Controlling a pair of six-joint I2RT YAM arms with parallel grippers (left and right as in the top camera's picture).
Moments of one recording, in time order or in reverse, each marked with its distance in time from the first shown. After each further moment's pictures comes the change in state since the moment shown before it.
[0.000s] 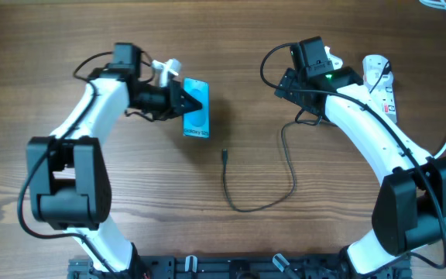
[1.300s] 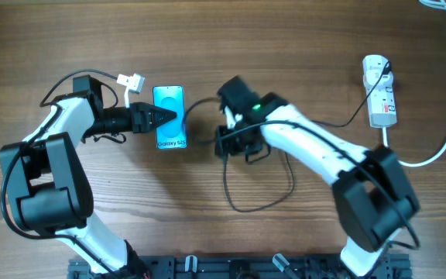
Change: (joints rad) left arm 0.235 0.000 -0.179 -0.063 0.309 0.584; right arm 0.369 0.133 0.000 -0.066 -0.502 -0.248
